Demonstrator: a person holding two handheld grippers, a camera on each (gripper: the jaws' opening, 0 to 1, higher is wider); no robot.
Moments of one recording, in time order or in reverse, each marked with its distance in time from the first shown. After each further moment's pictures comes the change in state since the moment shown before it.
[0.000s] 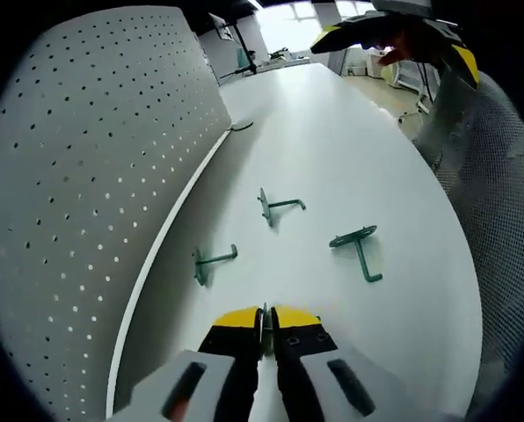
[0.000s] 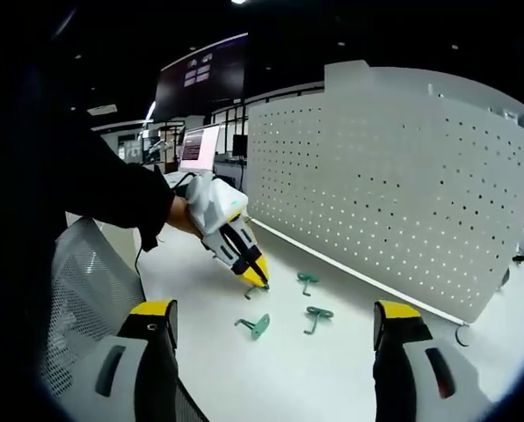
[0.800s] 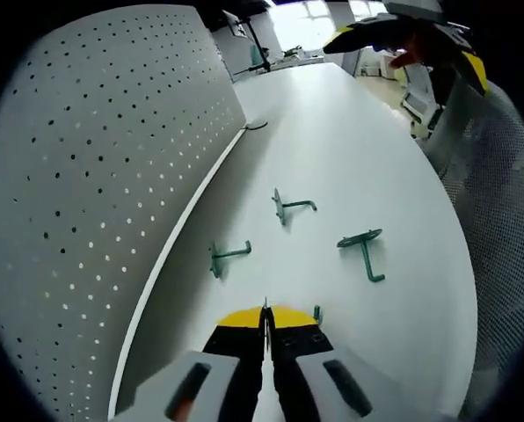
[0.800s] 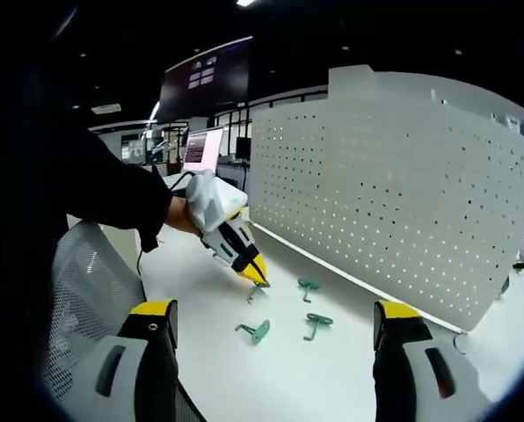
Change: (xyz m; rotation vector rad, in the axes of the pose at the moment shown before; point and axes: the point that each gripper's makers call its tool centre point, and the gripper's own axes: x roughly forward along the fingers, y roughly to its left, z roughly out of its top) left arm -0.021 0.009 0.001 -0.059 -0.001 0.065; right arm -0.001 0.003 0.011 -0.026 -0.018 0.012
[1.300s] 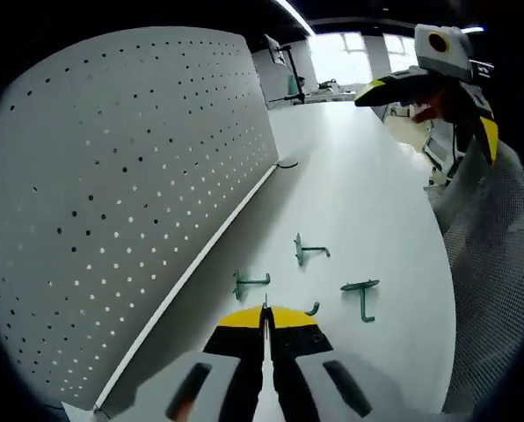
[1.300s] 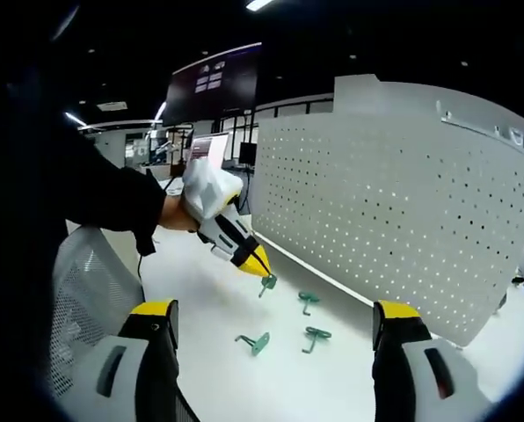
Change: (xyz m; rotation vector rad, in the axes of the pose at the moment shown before) left arm -0.034 0.012 0.034 -0.163 -0.157 0.073; right arm 0.001 0.004 0.019 -0.041 -0.033 0.002
